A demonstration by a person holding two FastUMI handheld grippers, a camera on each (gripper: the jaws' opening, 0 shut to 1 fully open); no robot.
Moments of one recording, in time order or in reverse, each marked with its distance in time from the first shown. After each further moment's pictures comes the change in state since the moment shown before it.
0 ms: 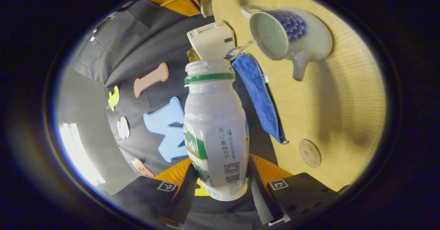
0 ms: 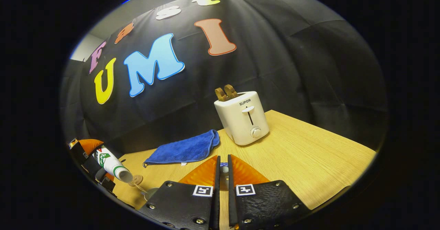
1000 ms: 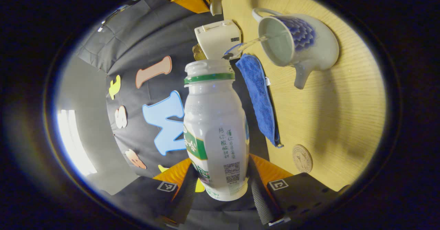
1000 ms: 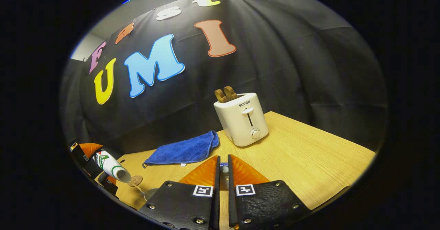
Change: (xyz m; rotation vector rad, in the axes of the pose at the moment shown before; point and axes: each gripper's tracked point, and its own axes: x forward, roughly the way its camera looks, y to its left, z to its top) left arm -0.010 -0.007 -0.006 -0.104 0.025 -0.016; right arm -0.003 0.000 0.002 -0.002 -0.008 -0.007
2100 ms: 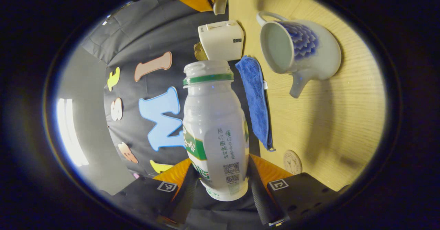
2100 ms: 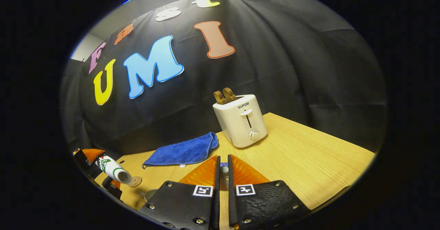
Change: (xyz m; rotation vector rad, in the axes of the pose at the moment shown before) left arm -0.005 -0.013 0.000 -0.078 0.004 -0.034; right arm -0.002 -0.001 0.003 0.000 -0.010 -0.010
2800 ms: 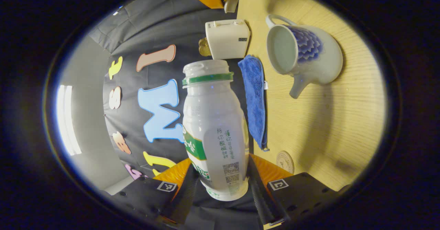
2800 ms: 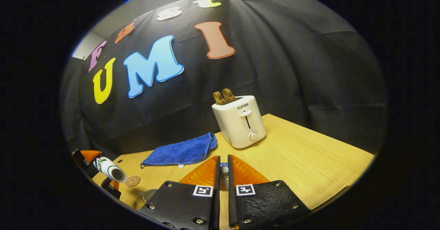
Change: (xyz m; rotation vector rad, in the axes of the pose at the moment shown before) left arm -0.010 -0.010 -0.004 -0.081 0.024 -0.020; right arm -0.001 0.000 0.002 -0.013 -0.007 -0.013
